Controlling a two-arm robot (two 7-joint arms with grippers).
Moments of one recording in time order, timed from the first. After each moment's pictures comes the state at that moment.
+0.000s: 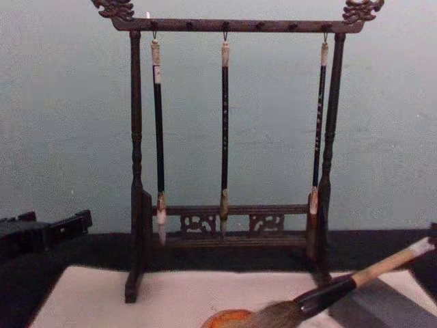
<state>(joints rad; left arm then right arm) -0.20 0.60 0.45 -1.41 -0.25 -0.12 0.03 0.01 0.90 -0.44 -1.75 1.14 0.02 0.21</state>
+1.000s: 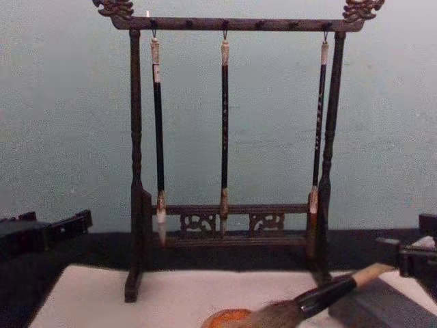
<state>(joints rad) -0.20 0.60 0.45 -1.41 -0.25 -0.12 0.03 0.06 0.90 -0.53 -1.85 0.77 0.01 0.16</state>
